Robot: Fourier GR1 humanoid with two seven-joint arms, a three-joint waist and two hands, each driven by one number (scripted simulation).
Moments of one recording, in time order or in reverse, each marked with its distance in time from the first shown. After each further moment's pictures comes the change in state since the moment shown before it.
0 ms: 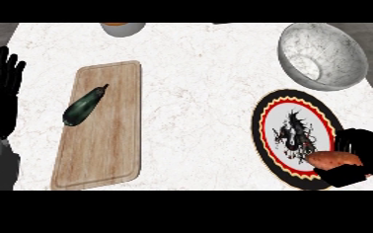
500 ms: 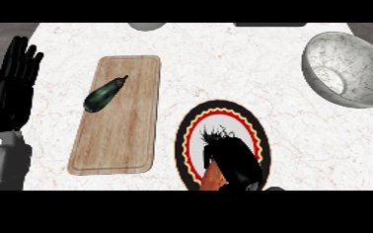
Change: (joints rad) left arm -0.052 -0.015 -0.056 -0.001 0.001 -0.031 0.010; right arm -0.177 0.485 0.539 -0.092 0.137 0.064 0.120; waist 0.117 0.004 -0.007
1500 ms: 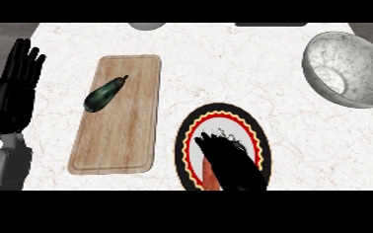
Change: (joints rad) left arm 0.020 0.019 -0.036 -0.009 0.026 0.022 -0.002; right arm -0.014 -0.056 0.086 -0.180 -0.192 0.101 0.245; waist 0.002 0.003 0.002
